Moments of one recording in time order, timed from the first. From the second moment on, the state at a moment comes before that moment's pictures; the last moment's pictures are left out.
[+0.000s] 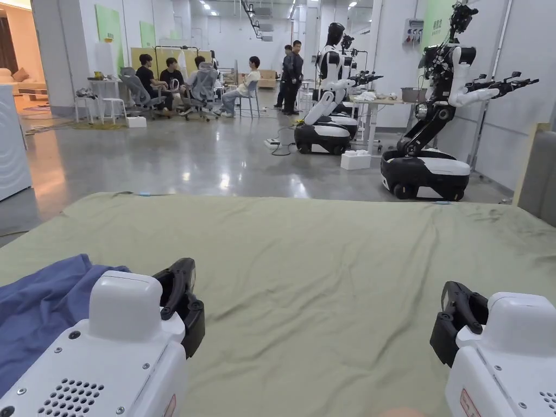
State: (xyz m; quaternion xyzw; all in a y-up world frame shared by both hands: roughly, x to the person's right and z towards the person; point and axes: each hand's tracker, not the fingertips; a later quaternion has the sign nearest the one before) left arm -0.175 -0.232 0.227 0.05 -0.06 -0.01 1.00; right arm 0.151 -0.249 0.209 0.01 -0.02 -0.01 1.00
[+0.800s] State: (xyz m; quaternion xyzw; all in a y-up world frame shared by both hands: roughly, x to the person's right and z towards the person) left arm -0.382 -0.268 0.278 -0.04 0.25 0.03 0.97; right arm -0.048 -0.267 0.124 -0.07 0.31 0.01 0.95
